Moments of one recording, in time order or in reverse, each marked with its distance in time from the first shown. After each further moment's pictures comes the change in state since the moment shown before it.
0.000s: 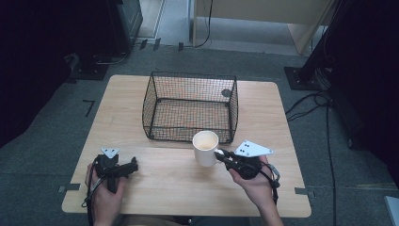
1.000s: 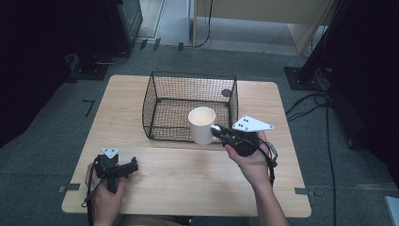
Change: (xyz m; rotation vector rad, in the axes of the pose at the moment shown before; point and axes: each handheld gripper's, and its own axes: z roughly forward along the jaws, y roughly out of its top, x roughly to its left) left arm 0.000 0.000 0.000 0.000 -0.001 -0.001; right arm -0.011 0.069 0.005 -0.084 -0.039 0.002
